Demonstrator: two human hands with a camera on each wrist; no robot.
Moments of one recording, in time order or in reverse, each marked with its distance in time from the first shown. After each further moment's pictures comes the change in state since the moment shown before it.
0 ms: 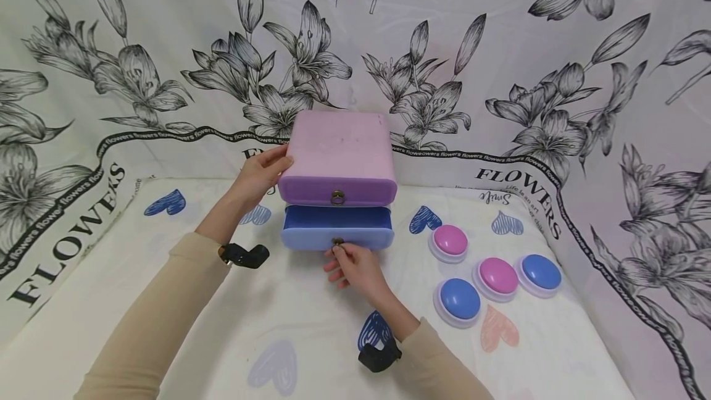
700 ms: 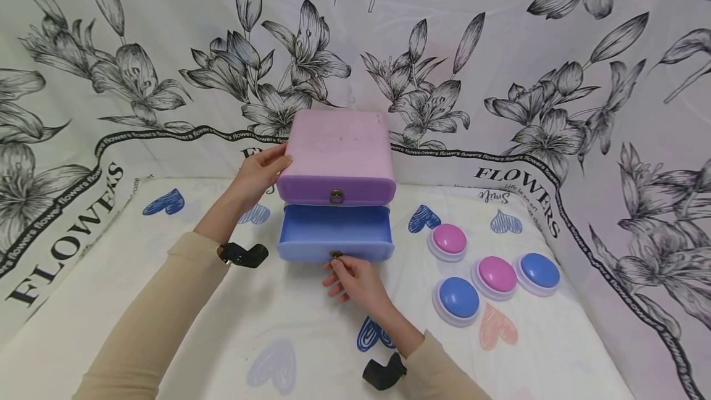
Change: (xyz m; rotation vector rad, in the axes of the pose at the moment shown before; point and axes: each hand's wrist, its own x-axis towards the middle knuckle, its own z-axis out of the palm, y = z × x) left_hand 0.003 -0.003 -0.001 -0.010 -0.003 0.007; right_hand -0.024 0.008 0.002 0.026 -0.059 -0.059
